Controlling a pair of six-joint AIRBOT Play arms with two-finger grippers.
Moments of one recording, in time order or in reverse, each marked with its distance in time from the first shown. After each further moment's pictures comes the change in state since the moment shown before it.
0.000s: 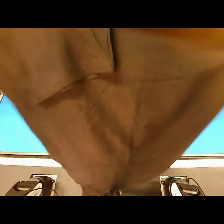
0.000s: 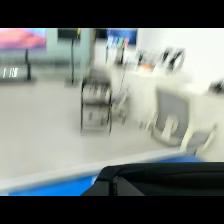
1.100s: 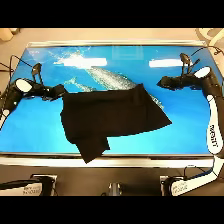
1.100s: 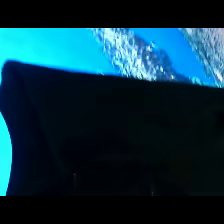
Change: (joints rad) left arm 0.033 -0.612 -0.510 0.044 0.104 -0.185; right arm -0.019 -0.955 -0.116 0.644 -0.262 -0.101
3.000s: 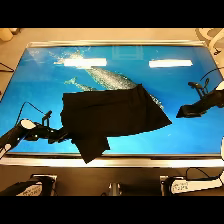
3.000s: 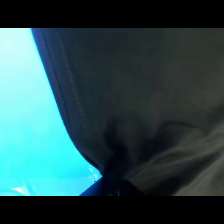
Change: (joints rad) left arm 0.066 0.244 -0.702 -0.183 -0.064 0.149; right arm -0.206 0.094 -0.204 -0.357 0.478 -0.151
